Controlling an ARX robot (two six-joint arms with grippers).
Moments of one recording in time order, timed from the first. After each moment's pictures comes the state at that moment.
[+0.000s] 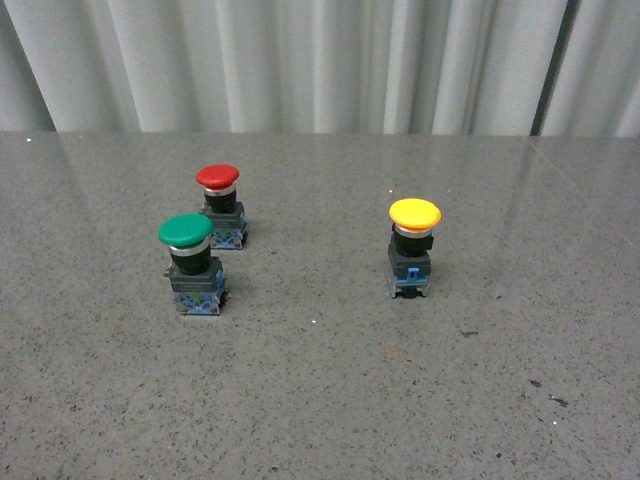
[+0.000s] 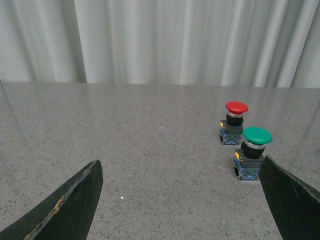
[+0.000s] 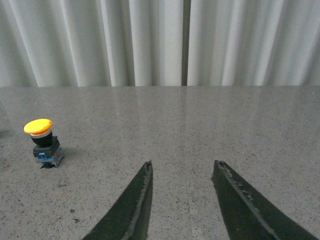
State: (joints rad) left arm 0.00 0.01 0.01 0.00 0.00 0.00; right arm 0.00 0.00 0.01 0.00 0.00 0.01
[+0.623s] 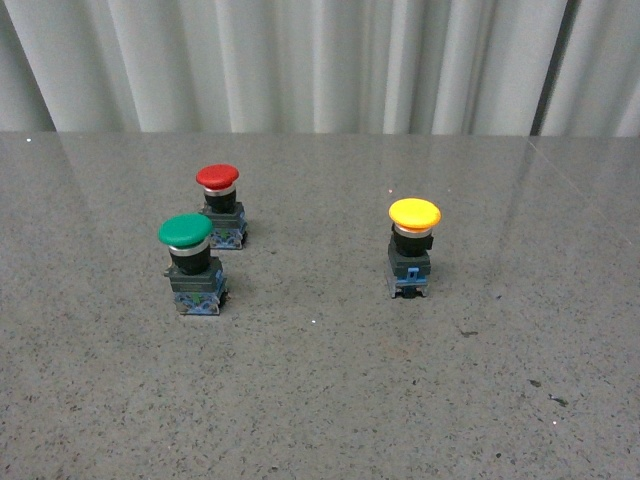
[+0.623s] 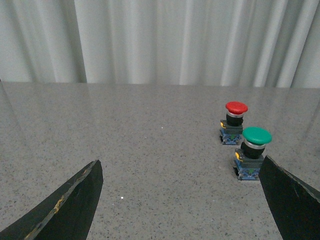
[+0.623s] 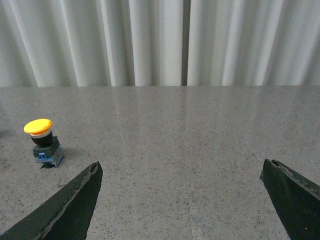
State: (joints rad) left arm 0.00 0.01 0.01 0.00 0.00 0.00; right arm 0.00 0.00 0.01 0.00 0.00 0.01
